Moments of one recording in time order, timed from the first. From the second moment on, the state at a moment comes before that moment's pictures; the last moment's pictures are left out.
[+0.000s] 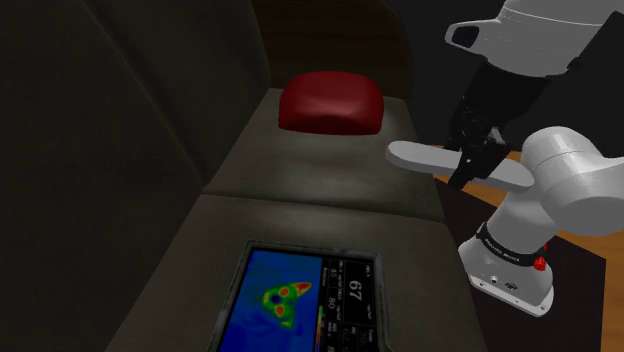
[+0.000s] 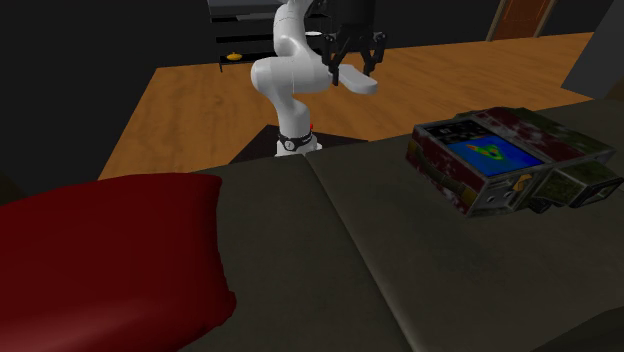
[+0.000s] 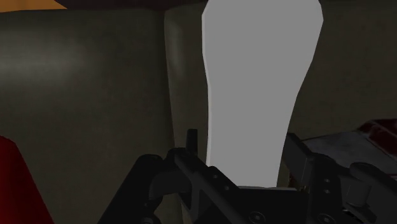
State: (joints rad) arm 0.41 -1.09 0.33 -2.58 0.28 1.60 0.05
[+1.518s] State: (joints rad) arm 0.47 -1.13 0.44 -2.90 0.39 1.87 0.05
